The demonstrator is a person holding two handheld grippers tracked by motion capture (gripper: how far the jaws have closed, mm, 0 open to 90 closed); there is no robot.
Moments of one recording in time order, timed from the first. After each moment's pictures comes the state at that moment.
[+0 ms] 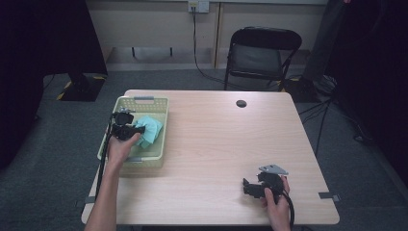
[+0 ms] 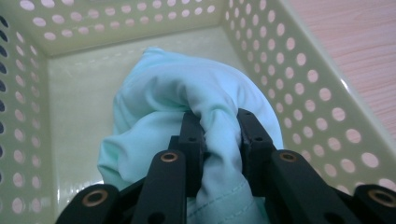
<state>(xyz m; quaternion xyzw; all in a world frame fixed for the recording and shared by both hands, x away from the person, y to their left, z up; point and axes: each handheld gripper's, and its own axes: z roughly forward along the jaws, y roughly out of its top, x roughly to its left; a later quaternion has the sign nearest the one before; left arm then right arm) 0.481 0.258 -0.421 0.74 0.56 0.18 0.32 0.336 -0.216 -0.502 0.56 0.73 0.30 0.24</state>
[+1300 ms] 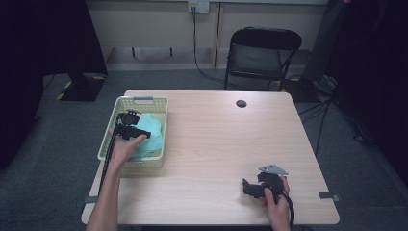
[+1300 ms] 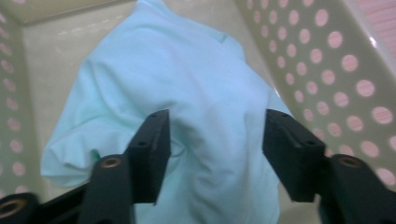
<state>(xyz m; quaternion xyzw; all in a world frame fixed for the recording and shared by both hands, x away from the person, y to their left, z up) 0.491 0.246 -0.428 0.77 0.56 0.15 0.26 0.336 -0.216 -0.502 0.56 0.74 0.30 0.24</state>
